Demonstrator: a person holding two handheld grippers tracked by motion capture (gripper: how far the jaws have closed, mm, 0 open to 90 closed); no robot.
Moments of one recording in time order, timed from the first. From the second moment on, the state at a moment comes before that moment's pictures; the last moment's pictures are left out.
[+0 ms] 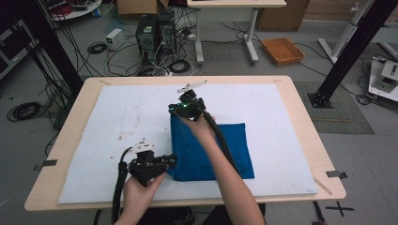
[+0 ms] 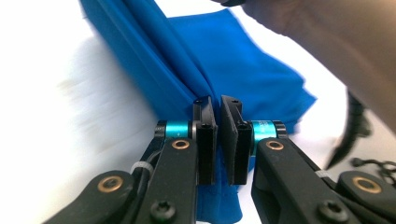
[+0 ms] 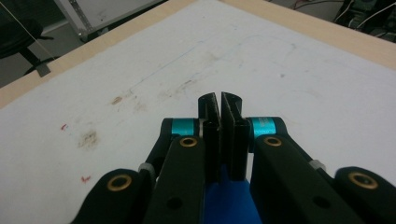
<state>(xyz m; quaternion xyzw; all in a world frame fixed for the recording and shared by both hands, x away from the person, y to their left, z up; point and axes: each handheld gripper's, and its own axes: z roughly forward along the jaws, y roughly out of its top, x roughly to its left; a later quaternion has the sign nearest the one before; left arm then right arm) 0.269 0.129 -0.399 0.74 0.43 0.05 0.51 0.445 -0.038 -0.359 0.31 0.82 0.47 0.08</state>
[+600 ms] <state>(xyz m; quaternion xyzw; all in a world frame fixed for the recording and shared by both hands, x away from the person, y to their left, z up) 0.298 -0.010 -0.411 0.77 0.38 -0.04 0.52 0.445 -0.188 -0.372 0.36 0.81 0.44 0.10</state>
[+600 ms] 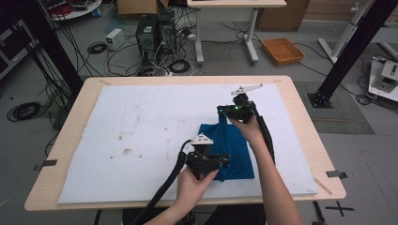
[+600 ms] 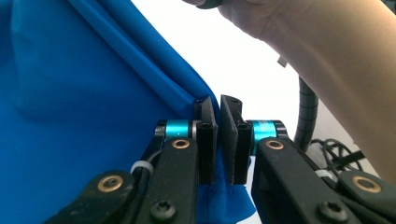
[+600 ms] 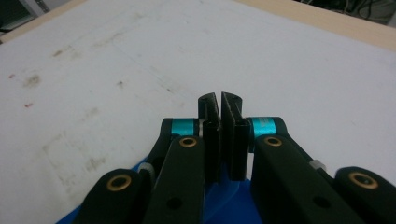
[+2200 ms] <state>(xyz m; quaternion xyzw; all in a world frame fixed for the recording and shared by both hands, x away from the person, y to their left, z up) 0.311 0.105 -0.408 0.75 0.39 0.06 0.53 0.420 -0.258 -0.425 0.53 0.73 0.38 0.19</state>
